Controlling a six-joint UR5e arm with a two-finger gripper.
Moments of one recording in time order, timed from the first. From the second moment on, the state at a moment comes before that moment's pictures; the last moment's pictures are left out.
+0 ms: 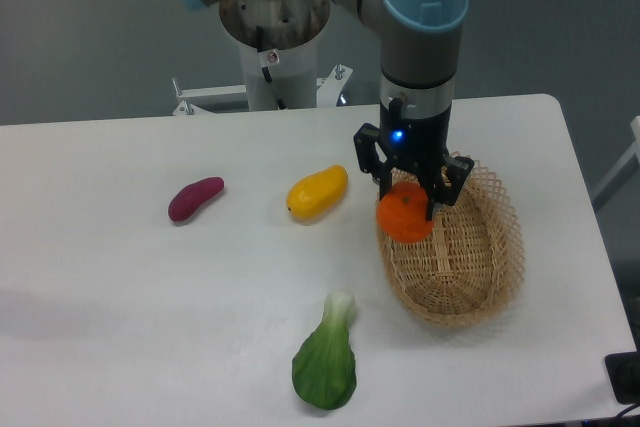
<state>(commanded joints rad) 2.52 -1.76 -1.53 -1.17 1.49 1.10</state>
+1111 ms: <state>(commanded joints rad) 2.20 -1.87 -1.63 -0.97 1.50 0.54</state>
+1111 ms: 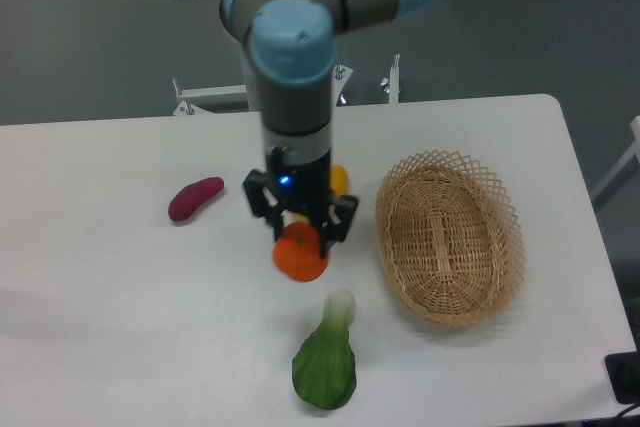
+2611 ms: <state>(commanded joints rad) 2.07 -2.10 -1.64 -0.88 1.54 0.46</state>
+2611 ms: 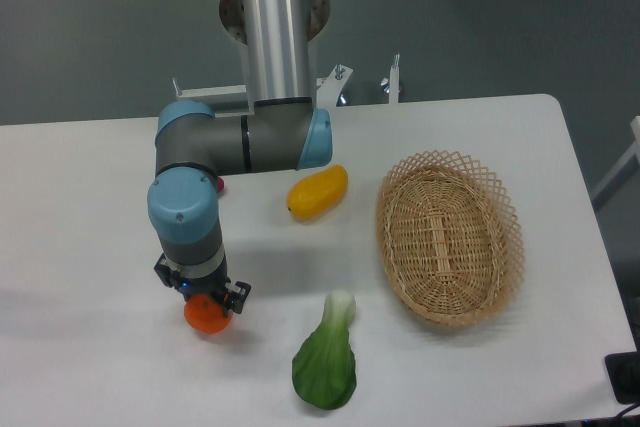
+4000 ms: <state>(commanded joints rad) 2.19 -1.99 -1.51 -0.94 1.60 0.73</state>
